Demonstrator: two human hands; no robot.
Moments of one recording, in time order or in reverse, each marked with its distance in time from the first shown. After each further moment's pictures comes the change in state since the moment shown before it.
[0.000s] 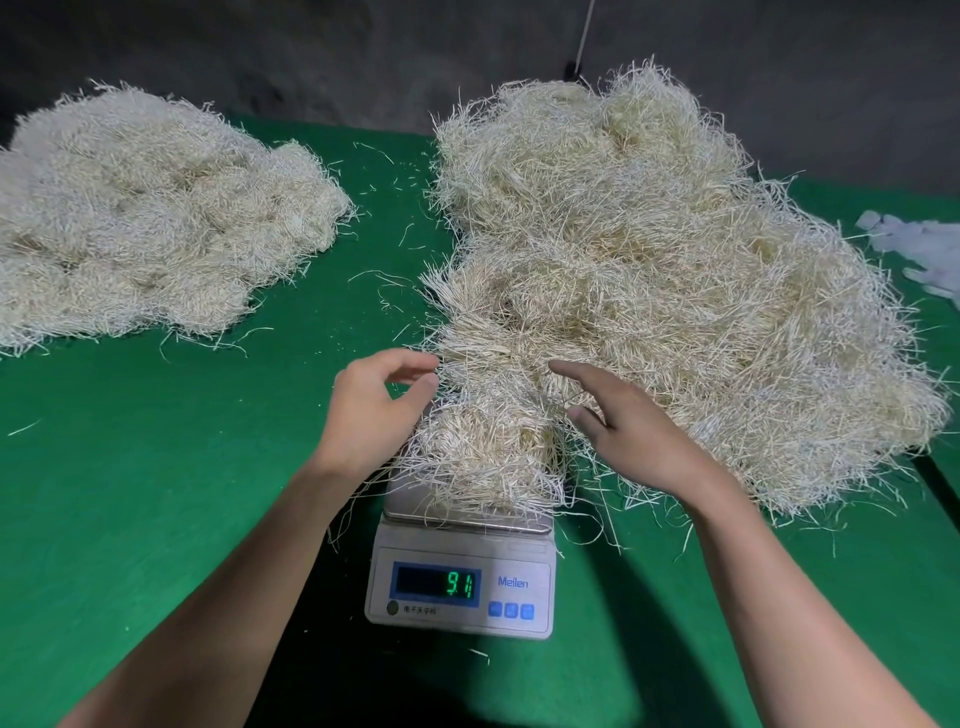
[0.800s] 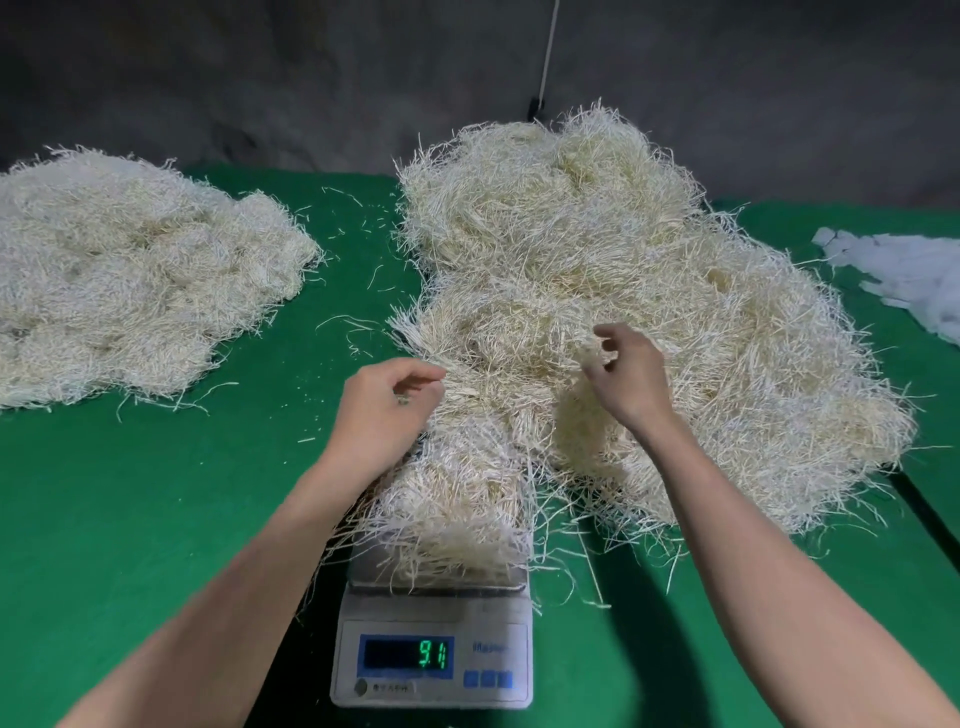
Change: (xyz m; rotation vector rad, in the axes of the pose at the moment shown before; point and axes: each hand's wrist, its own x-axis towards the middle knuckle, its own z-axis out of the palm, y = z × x) left_hand 0.047 0.031 0.029 -0.003 -0.075 0.022; right_hand 0.076 0.058 -0.035 0.100 0.542 0.319
